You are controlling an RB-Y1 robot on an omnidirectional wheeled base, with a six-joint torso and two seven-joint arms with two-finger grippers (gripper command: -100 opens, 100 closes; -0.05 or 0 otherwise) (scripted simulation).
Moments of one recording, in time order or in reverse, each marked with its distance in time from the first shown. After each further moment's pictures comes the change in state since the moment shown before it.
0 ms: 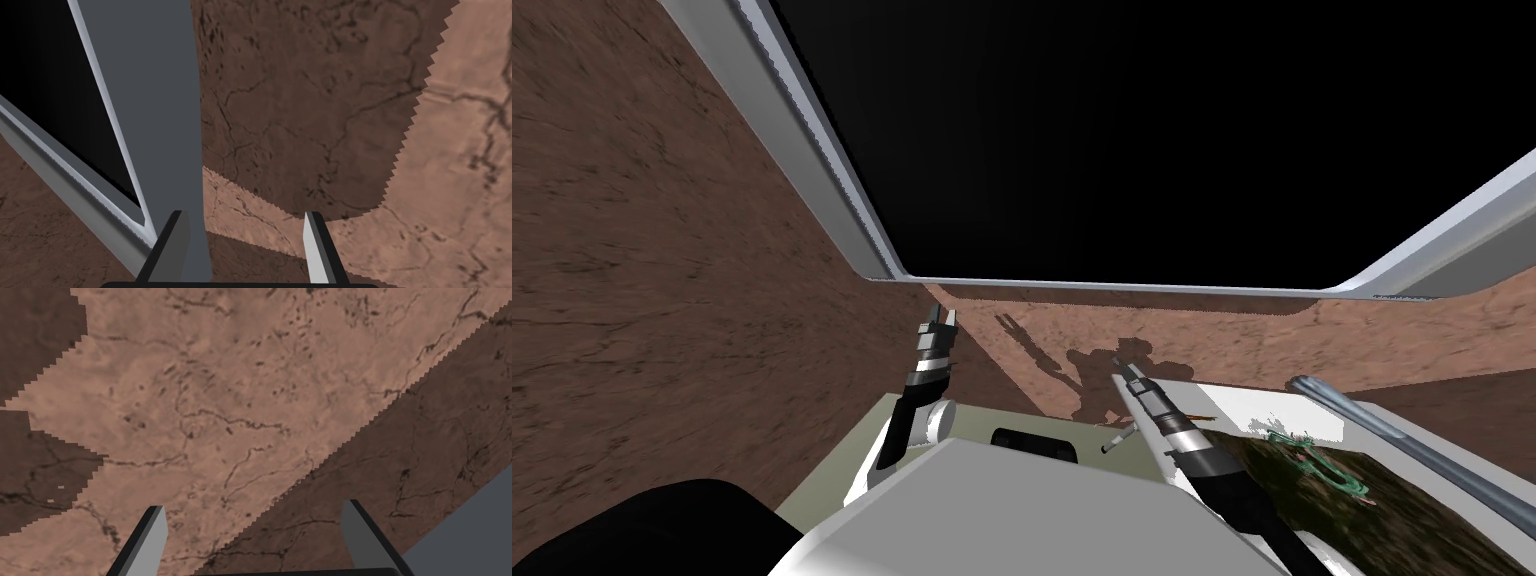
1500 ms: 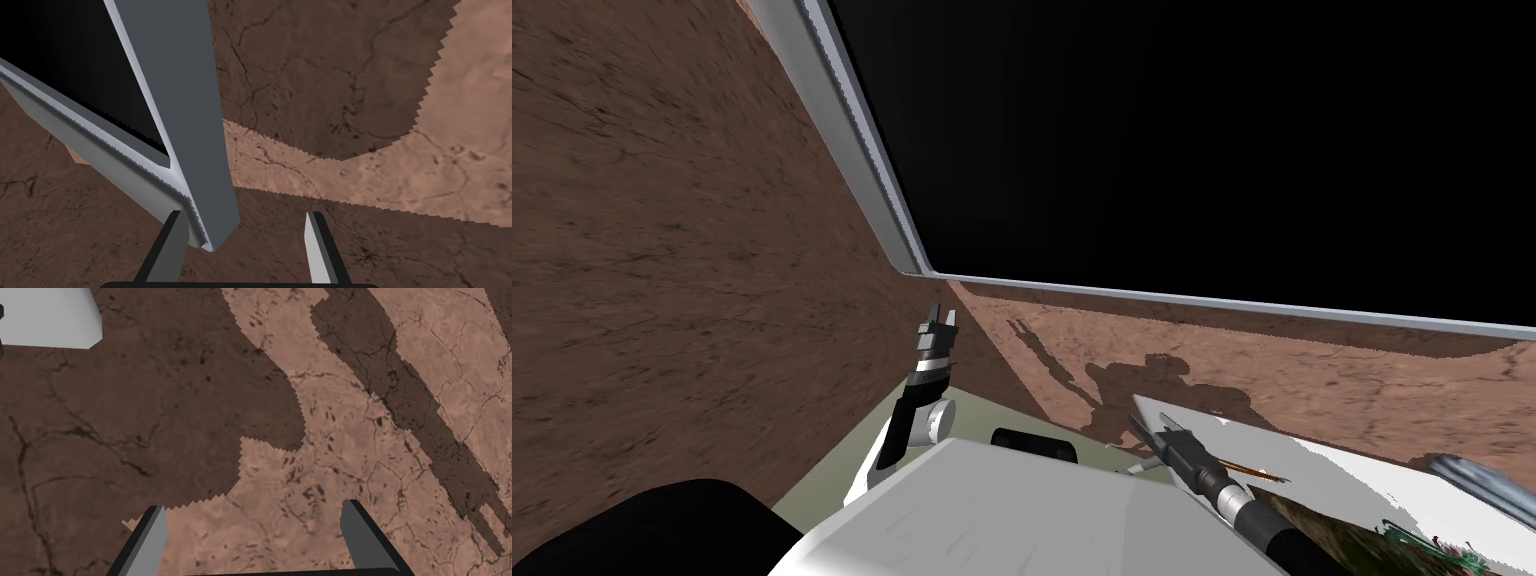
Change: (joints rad) left arm 0.000 0.000 0.000 0.000 0.000 0.000 0.000; right arm 0.159 -0.315 0.014 0.130 0.018 0.188 0.400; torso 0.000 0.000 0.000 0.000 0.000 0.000
